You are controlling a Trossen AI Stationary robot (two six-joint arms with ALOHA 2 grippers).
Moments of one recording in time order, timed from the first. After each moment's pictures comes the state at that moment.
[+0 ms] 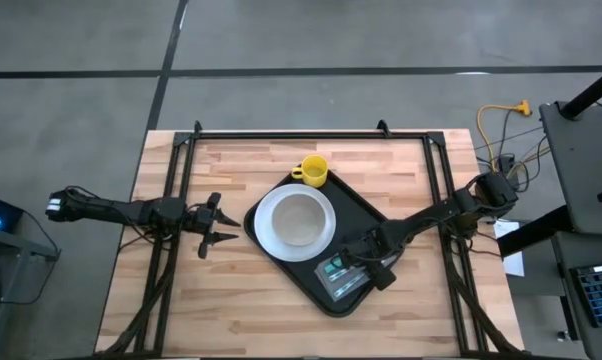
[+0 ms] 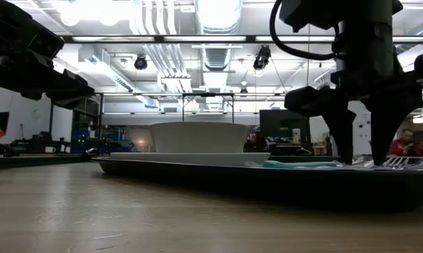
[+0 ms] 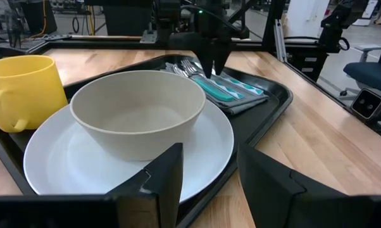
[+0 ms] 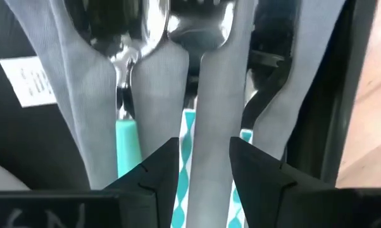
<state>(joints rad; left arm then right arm) -0.10 0.29 0.01 0.02 0.02 -0.05 0.32 1.71 1.00 -0.66 -0.07 2.91</state>
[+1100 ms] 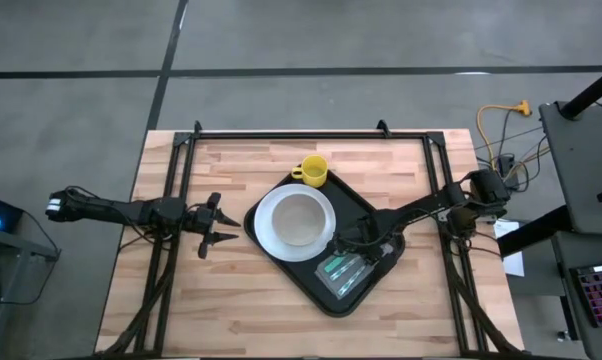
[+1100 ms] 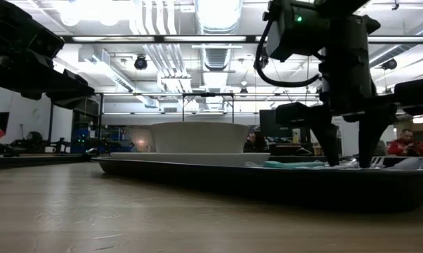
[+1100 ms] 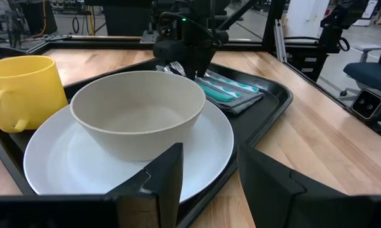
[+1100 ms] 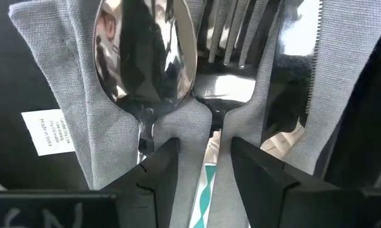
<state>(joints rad) -0.10 0.29 0.01 0.02 0.02 -0.05 0.19 1.76 1.00 -0.72 -0.06 2.62</state>
